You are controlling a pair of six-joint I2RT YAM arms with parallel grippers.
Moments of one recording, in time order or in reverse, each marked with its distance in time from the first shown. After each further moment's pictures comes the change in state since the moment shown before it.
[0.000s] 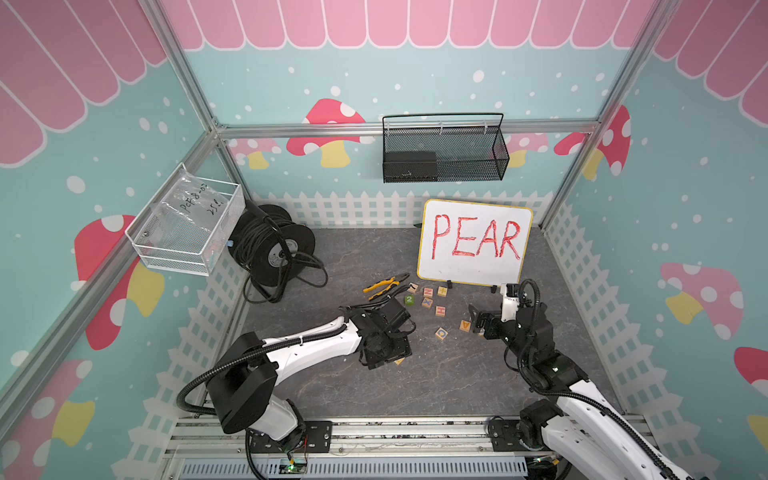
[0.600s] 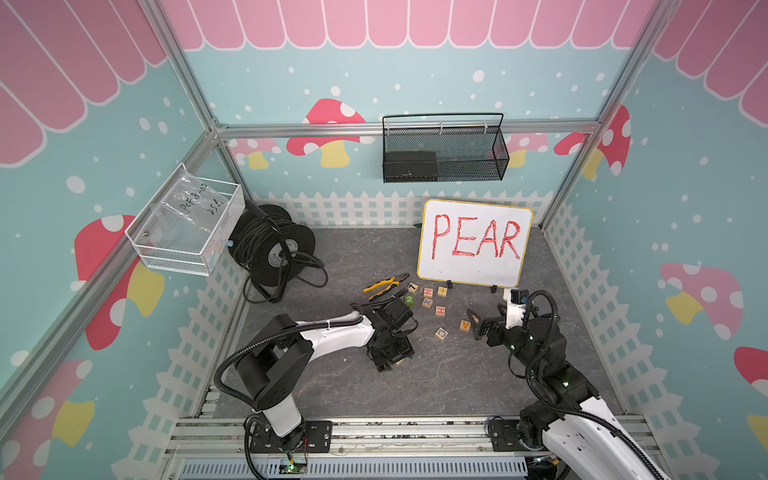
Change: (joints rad) left arm 0.043 0.174 0.016 0.097 0.122 -0.089; right arm 0.000 -0.136 -0.028 -0.008 -0.111 -0.016
